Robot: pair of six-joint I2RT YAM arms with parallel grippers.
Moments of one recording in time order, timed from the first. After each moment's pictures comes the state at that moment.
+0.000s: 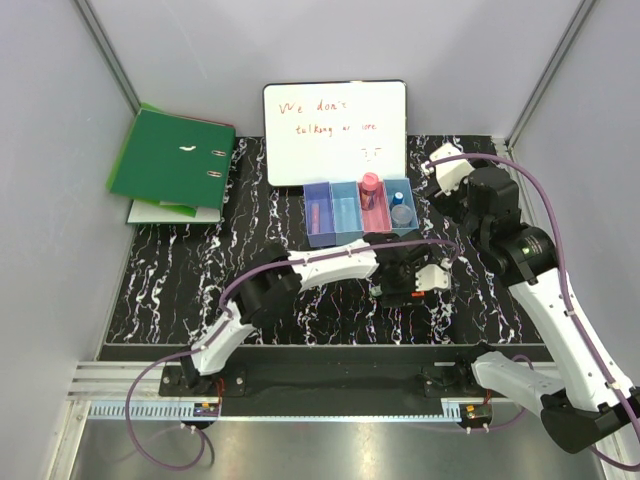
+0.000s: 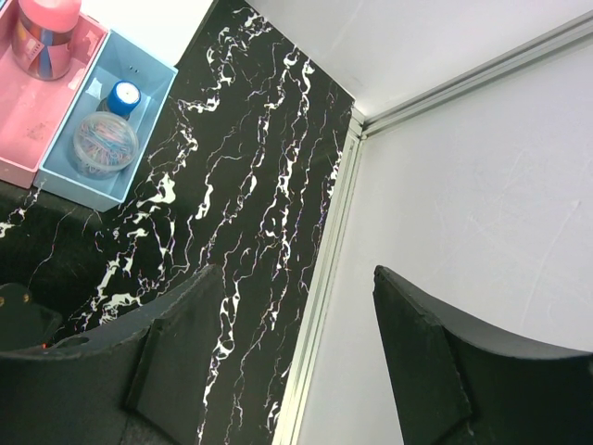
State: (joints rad) left arm -1.11 2.27 1.85 -0.70 0.22 0.50; right arm 0.42 1.01 1.28 -0.68 0.41 -0.57
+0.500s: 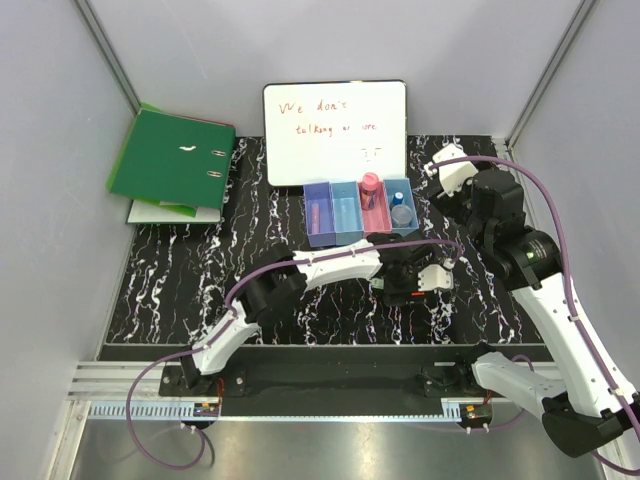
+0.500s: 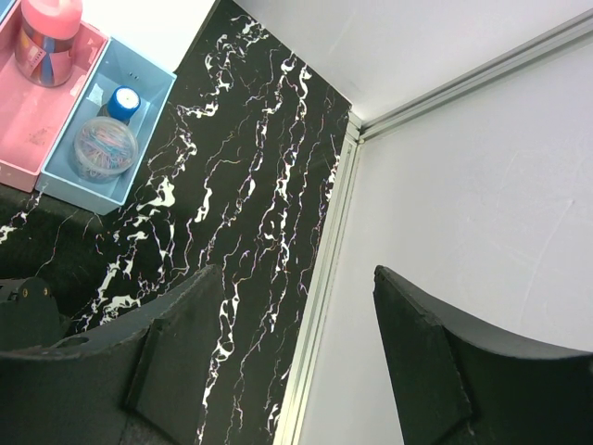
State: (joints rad) left arm -1.11 2.32 1.90 -0.70 0.23 0.51; right arm 0.42 0.99 1.28 -0.68 0.40 -0.57
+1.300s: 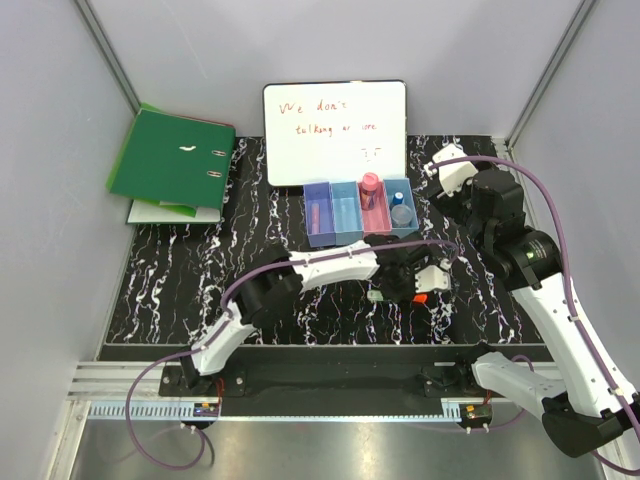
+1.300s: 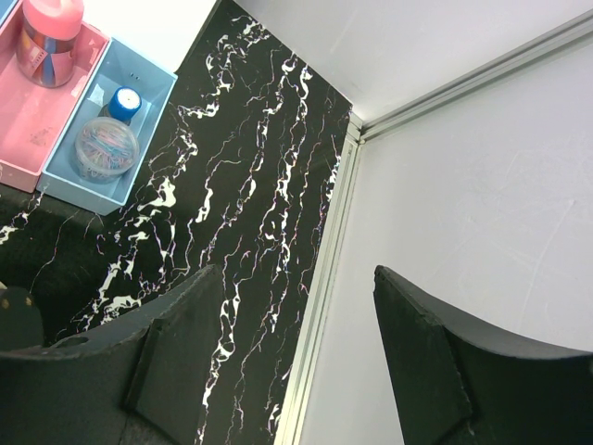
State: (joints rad) left arm -1.11 2.29 1.87 -0.70 0.23 0.48; right arm 0.42 0.99 1.28 -0.68 0.40 -0.56
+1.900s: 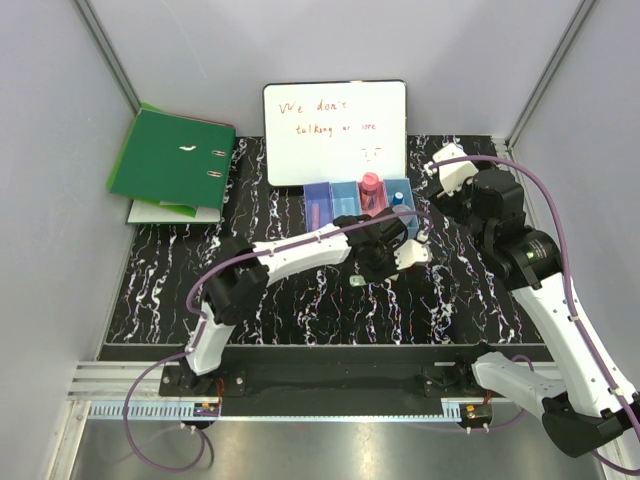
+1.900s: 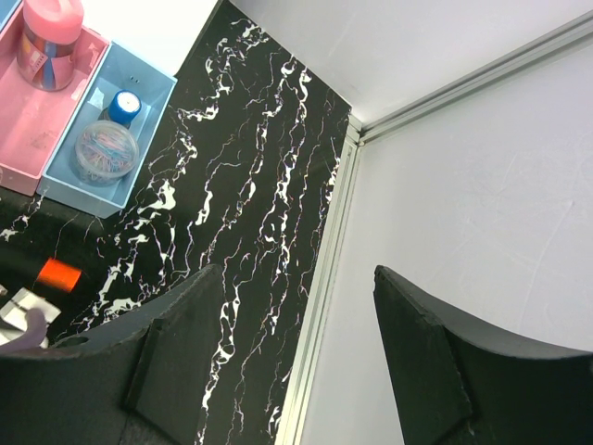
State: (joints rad) left arm -1.01 2.07 1.70 -0.69 0.23 0.41; right arm 0.42 0.99 1.28 -0.67 0.40 -0.57
